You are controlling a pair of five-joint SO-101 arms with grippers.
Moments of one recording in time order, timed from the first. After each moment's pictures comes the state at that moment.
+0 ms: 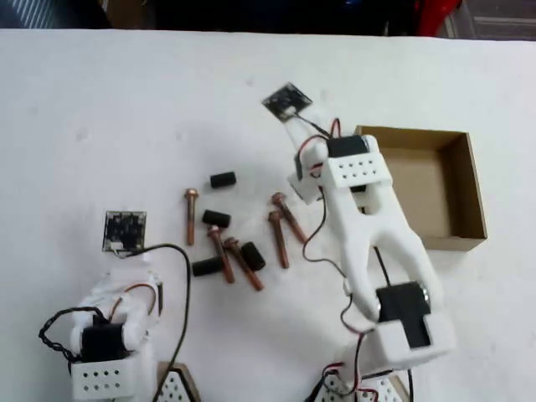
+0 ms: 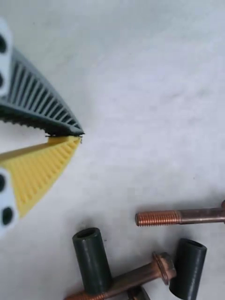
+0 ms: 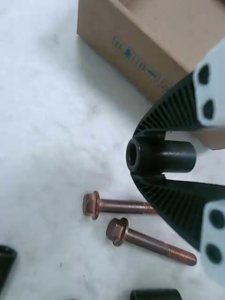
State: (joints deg) left arm -11.8 -104.3 97.1 73.4 -2.8; right arm -12.7 4.4 14.3 60.7 29.1
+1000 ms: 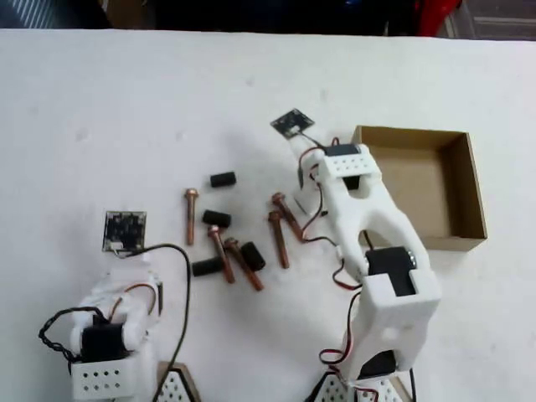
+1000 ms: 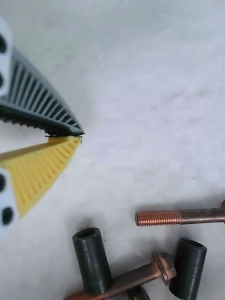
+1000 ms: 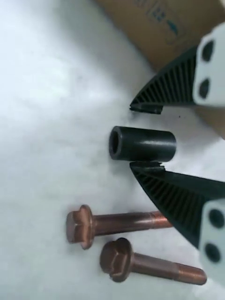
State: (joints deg) left arm -11.8 -104.3 97.1 73.4 -2.8; right arm -11.5 18.1 12.0 60.2 29.1
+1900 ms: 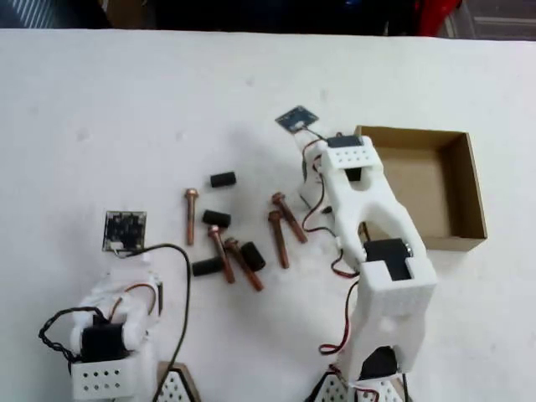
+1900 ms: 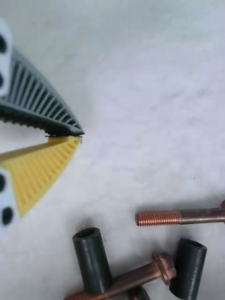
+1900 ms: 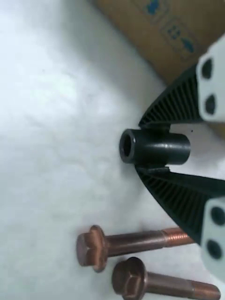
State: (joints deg) left arm -11.8 -104.3 97.1 73.4 -2.8; right arm -12.3 24.7 5.5 60.9 30.8
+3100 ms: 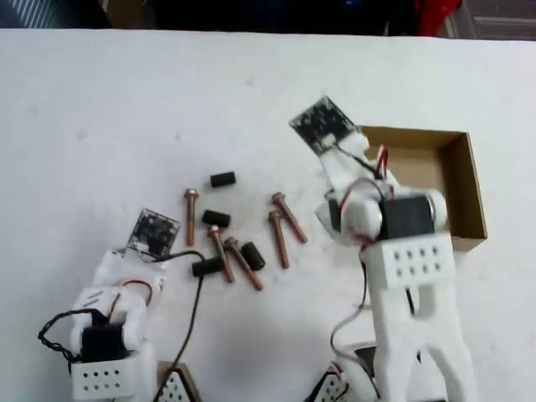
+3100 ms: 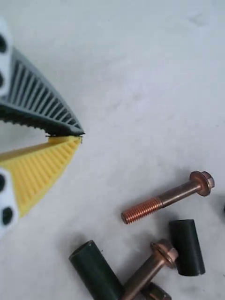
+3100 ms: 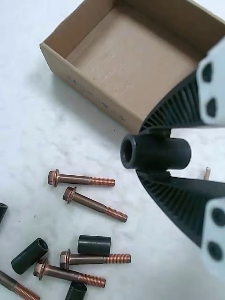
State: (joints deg) left arm -11.8 -104.3 97.1 64.9 -26.3; right arm -13.1 -40.4 25.8 82.5 30.9
